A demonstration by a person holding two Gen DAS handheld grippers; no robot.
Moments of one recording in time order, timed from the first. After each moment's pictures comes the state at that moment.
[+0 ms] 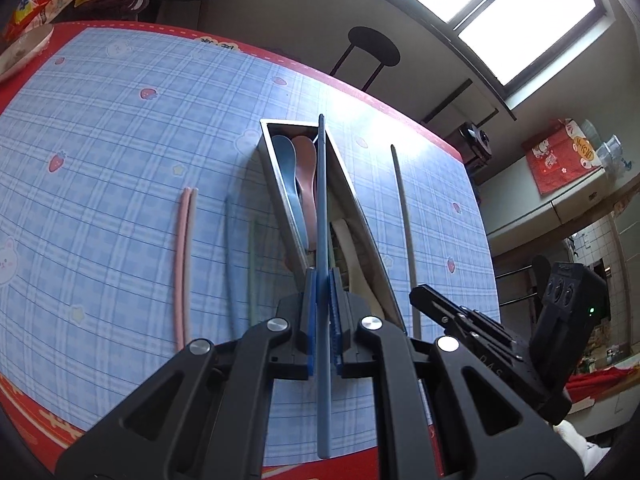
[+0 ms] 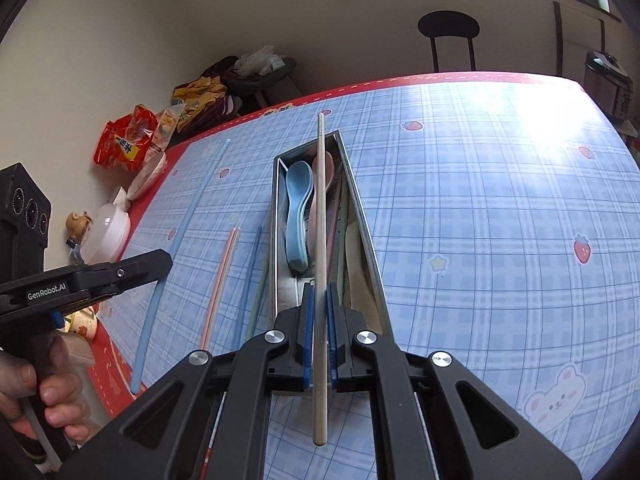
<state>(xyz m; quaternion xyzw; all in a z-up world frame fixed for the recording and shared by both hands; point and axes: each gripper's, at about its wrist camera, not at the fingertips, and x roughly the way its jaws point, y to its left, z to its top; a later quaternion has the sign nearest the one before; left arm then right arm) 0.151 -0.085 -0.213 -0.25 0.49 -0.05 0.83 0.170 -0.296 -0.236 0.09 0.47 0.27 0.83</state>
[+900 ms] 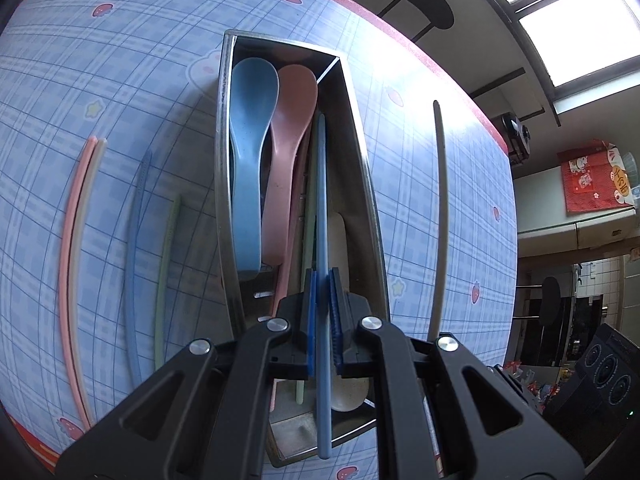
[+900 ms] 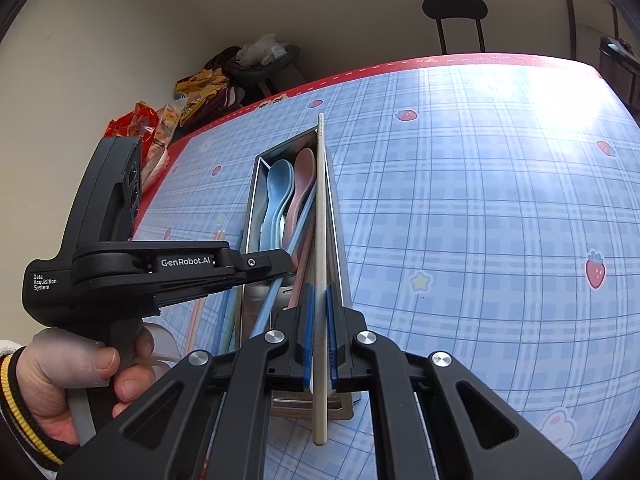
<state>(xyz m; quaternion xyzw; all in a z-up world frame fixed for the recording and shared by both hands) 0.244 -0.137 -0.300 -0.30 0.58 -0.01 0.76 0.210 -0.318 -0.254 0.10 0.50 0.30 0.81</state>
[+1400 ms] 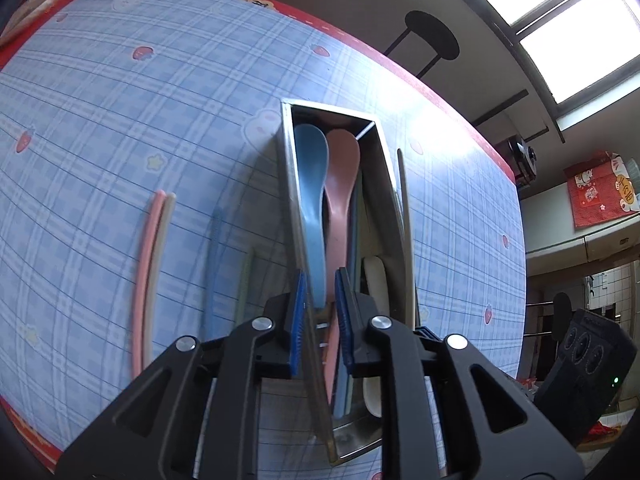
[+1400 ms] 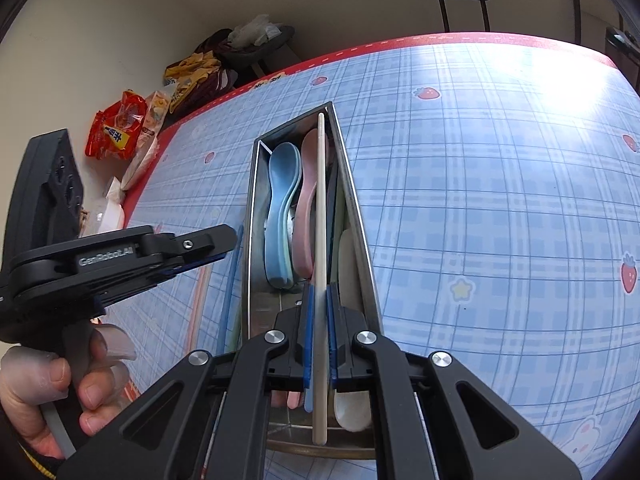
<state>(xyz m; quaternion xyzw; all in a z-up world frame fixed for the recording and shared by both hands) 0.229 -0.092 -0.272 -0.28 0.54 0.03 0.80 0.228 -0.268 -0.274 0.09 0.53 0.28 0.79</state>
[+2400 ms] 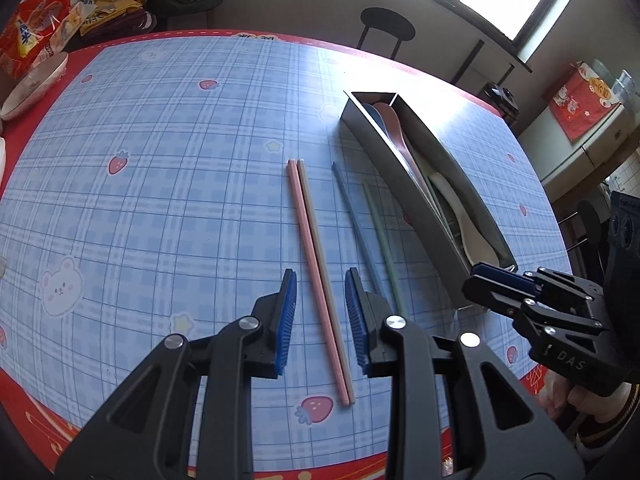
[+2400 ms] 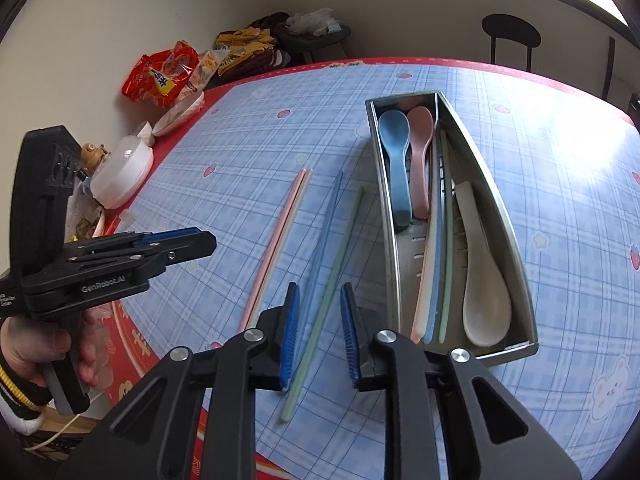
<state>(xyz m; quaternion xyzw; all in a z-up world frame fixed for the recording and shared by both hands) 0.100 -0.010 -0.261 -0.13 0.51 -0.04 0.85 0.122 -0.199 -0.257 0.01 0.49 0.32 0.81</state>
